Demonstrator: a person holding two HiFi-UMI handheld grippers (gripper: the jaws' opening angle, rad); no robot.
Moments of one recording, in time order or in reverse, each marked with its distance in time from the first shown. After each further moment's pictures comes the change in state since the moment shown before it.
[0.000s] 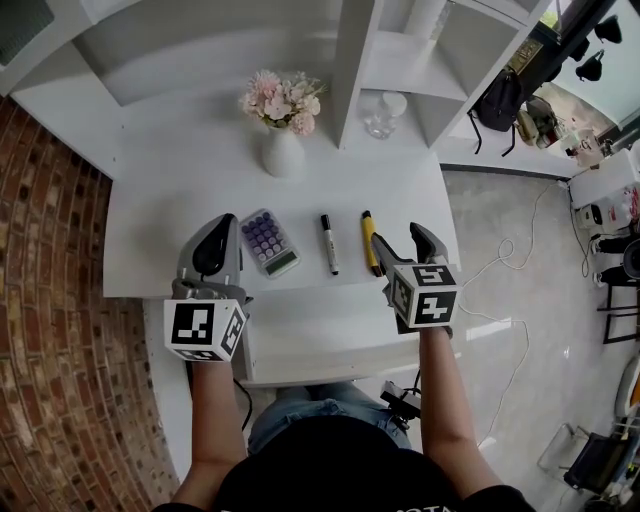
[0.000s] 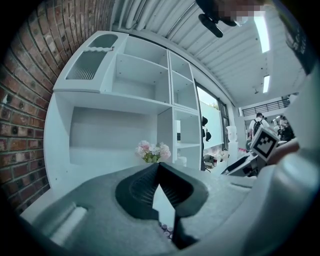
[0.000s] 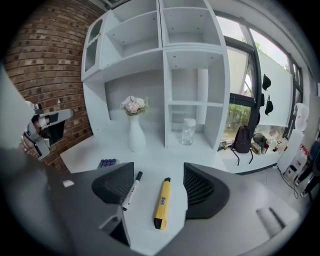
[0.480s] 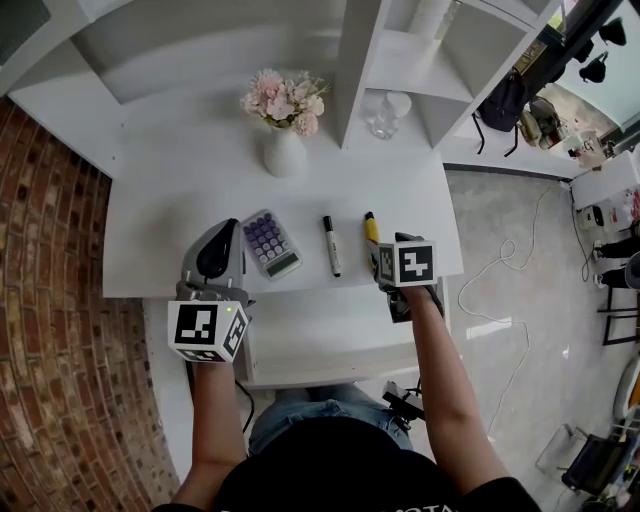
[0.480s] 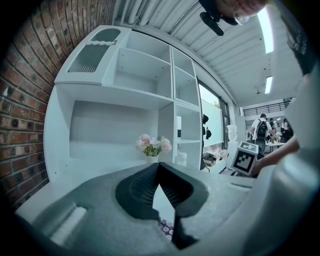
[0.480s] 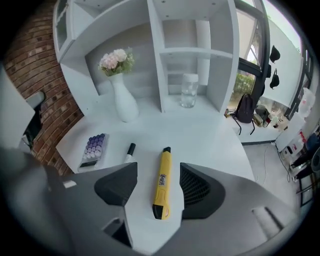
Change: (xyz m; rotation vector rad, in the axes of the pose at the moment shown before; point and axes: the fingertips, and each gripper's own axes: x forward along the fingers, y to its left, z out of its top) left arm 0.005 0.003 -0.018 -0.029 0.039 -0.002; right arm 0.068 -0.009 -0.075 0.092 0.378 0.014
